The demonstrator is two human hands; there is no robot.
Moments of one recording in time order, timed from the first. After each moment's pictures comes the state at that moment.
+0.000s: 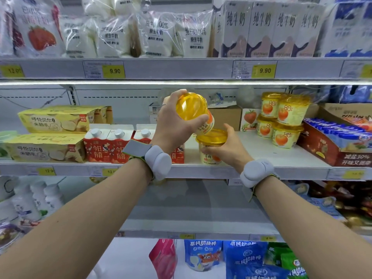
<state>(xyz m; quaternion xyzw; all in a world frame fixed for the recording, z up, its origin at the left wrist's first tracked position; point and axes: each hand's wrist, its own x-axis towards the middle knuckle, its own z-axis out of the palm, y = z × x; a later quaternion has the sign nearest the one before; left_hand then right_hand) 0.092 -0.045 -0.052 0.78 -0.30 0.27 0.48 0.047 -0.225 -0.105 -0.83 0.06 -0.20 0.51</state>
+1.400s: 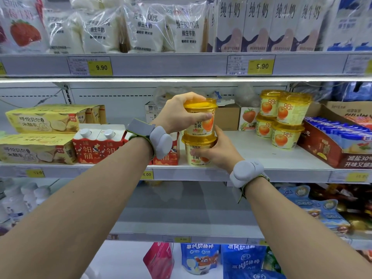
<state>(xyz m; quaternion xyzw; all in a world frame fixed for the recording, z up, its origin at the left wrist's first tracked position) 0.135 -0.071 -0.029 0.81 -0.39 0.11 0.43 0.071 -0.226 -0.117 -0.82 -0.01 -0.18 0.54</state>
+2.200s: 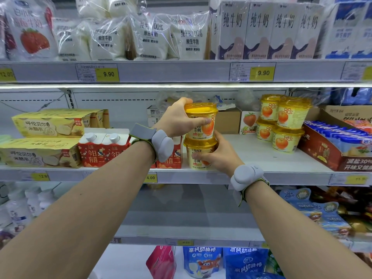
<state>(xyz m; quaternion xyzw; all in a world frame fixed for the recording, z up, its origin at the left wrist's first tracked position) 0.146 -0.067 -0.030 0.84 -0.33 0.09 0.43 0.069 -0.220 -0.118 -0.81 -0.03 -0.19 0.55</state>
